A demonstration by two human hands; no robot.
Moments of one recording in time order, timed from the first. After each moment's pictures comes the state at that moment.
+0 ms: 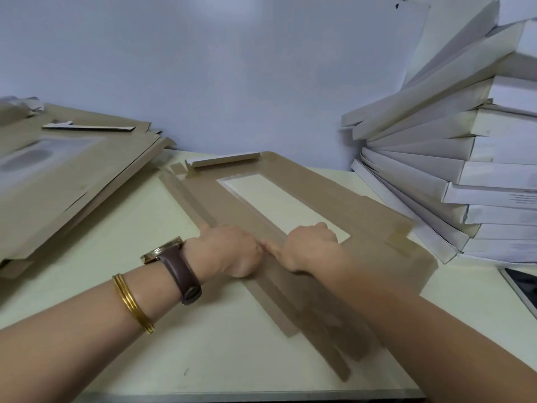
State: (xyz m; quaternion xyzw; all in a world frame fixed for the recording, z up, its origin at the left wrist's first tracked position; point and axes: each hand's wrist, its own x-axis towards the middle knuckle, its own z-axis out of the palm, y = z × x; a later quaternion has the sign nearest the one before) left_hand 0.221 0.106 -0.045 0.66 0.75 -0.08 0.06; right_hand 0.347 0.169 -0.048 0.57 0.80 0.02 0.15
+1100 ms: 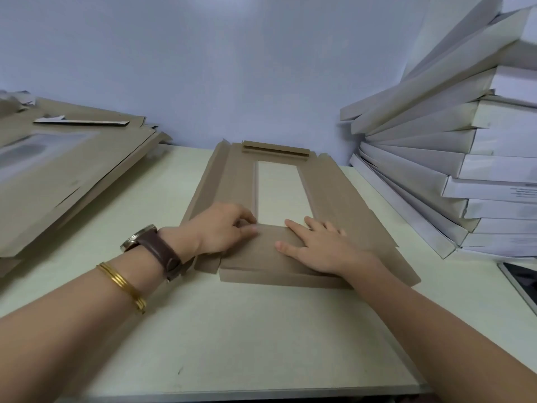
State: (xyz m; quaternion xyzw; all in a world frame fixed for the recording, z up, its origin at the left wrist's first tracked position) left_hand 0.181 0.128 -0.056 0.71 0.66 0.20 0.14; right_hand 0.395 0.193 -0.071 0.52 0.85 -0.07 0.06
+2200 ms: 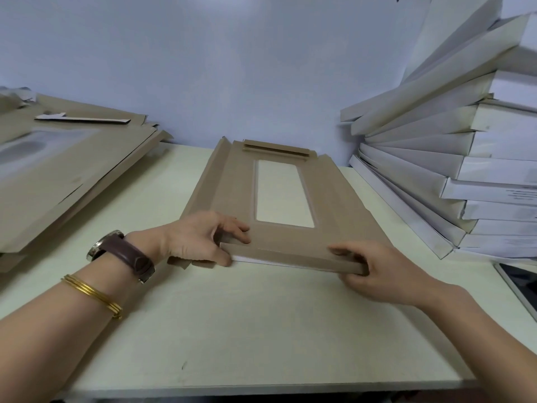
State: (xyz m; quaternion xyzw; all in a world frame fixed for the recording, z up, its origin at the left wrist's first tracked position) left_hand 0.158 0.096 -0.052 0.71 0.61 0.19 0.30; right_hand 0.485 0.162 -0.055 0.40 0.90 -0.13 -0.13
